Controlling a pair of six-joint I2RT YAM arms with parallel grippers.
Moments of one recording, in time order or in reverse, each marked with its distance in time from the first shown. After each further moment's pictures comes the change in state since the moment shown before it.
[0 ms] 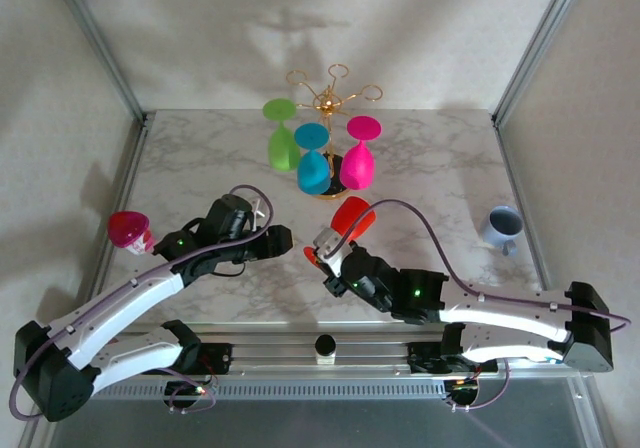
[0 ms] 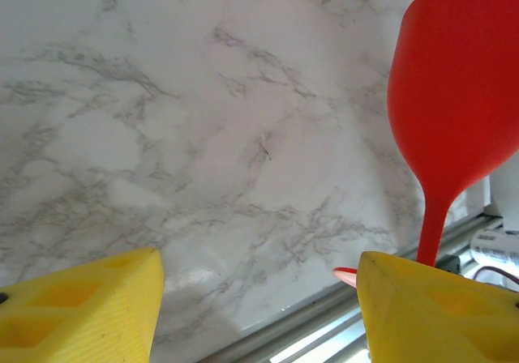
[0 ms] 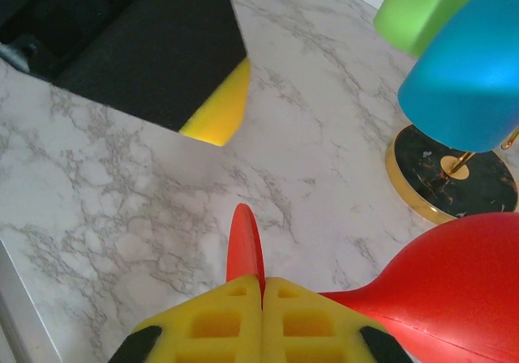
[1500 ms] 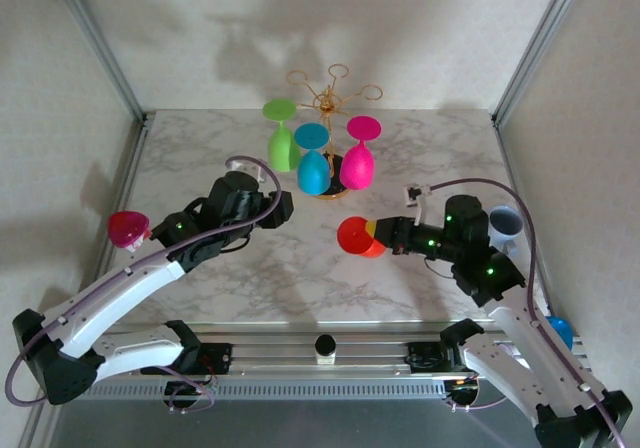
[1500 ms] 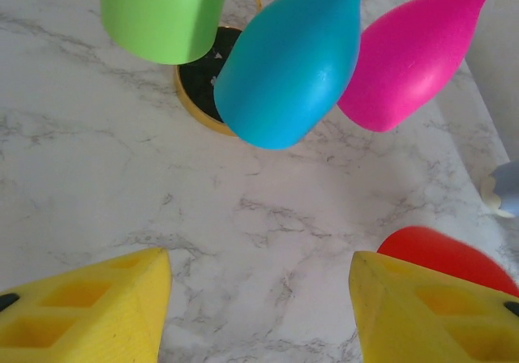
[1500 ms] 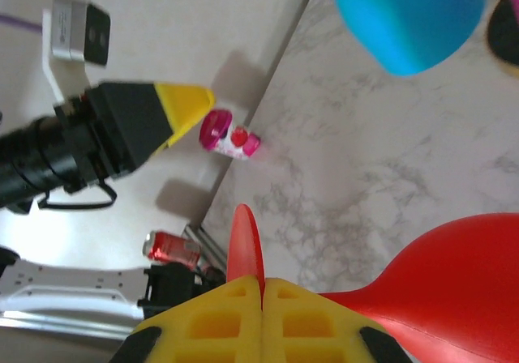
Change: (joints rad) left arm -0.085 0.064 0.247 -0.011 -0.409 0.156; right arm -0.802 -0.321 0.007 -0.169 -1.093 0.601
